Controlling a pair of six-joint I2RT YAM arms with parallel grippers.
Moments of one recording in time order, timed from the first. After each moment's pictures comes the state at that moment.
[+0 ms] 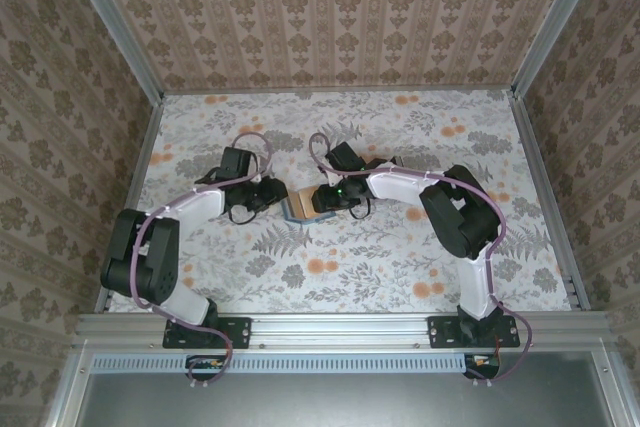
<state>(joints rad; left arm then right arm) -0.33 1.53 0.82 -0.23 0.48 -0.66 0.64 2.02 1.31 -0.38 -0.29 0.41</state>
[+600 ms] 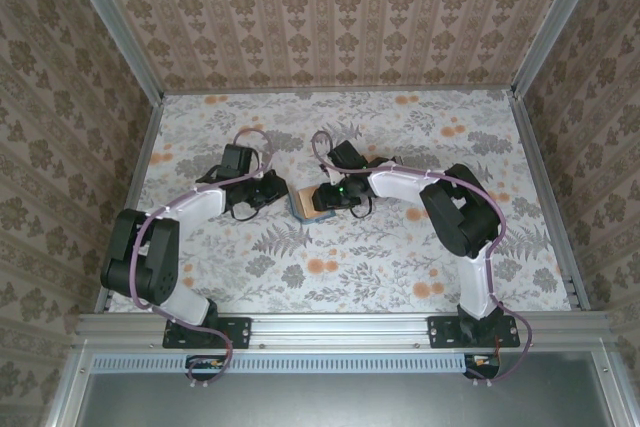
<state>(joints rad) -0.34 1.54 0.83 -0.19 0.49 -0.68 0.62 2.02 1.31 -0.36 -0.33 0.44</state>
